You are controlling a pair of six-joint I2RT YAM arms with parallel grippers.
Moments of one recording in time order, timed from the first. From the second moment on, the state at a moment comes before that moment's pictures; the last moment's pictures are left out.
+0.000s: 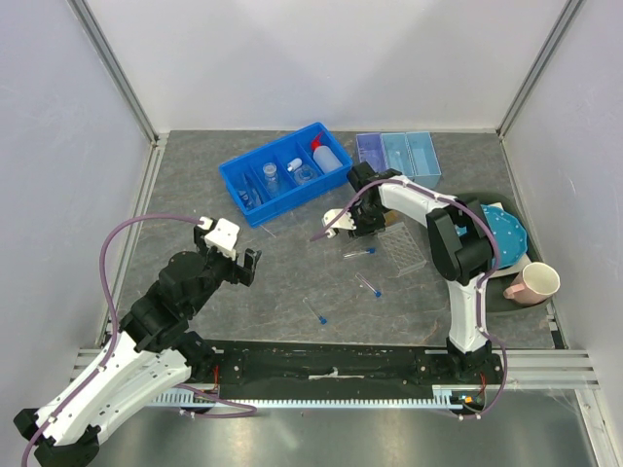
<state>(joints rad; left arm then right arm) -0.72 0.49 0.65 -0.41 -0.29 0.05 0.48 2.08 1.53 -0.84 -0.13 -1.39</state>
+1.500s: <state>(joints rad) -0.72 0.46 0.63 -0.41 -0.31 0.06 0.11 1.84 1.68 -0.29 -0.43 -0.43</state>
